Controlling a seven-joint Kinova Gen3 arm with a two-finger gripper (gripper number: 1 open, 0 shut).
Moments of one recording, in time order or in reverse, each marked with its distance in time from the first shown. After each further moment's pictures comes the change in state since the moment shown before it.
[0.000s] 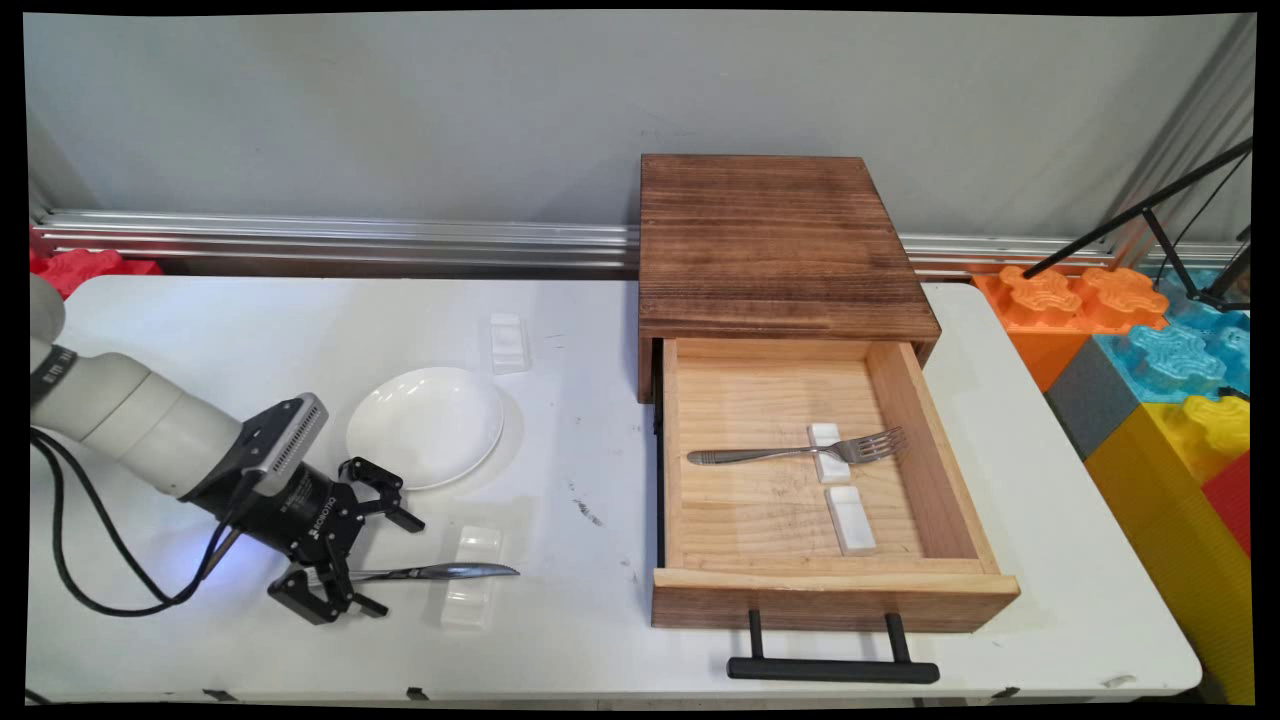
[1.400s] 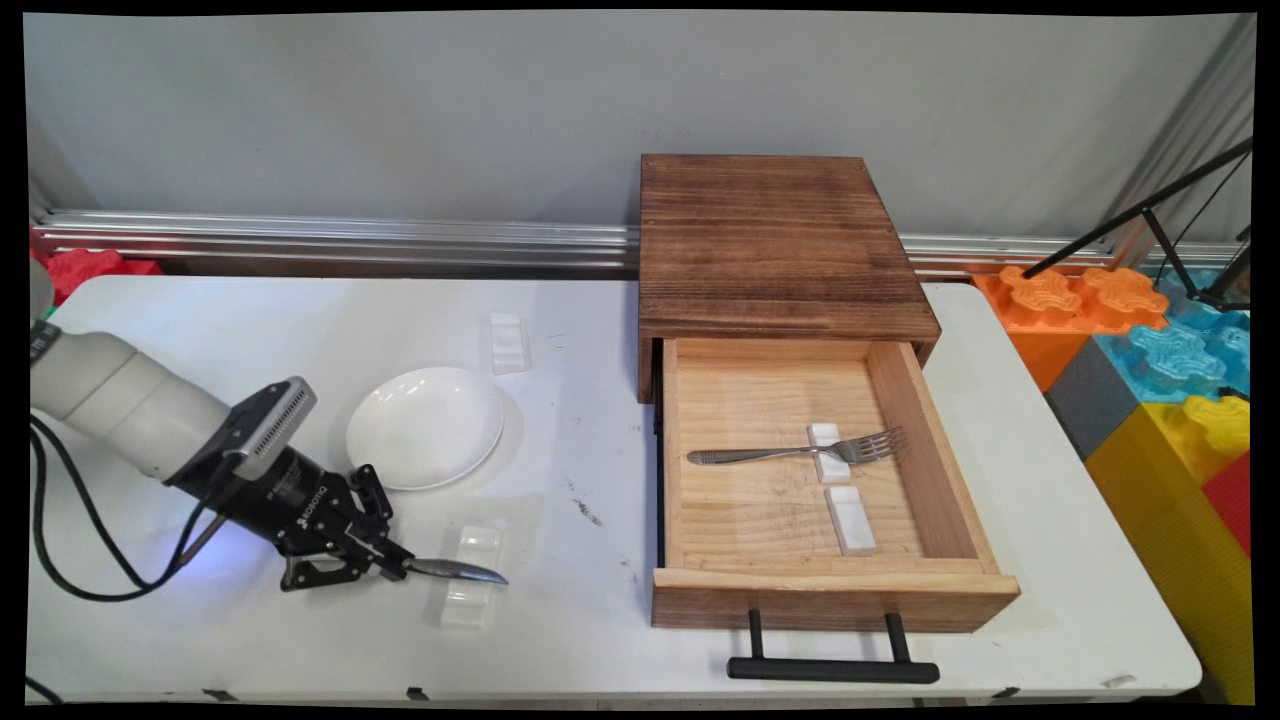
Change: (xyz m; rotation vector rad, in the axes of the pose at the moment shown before) arm 0.008 -0.004 -0.017 -0.029 0.017 0.020
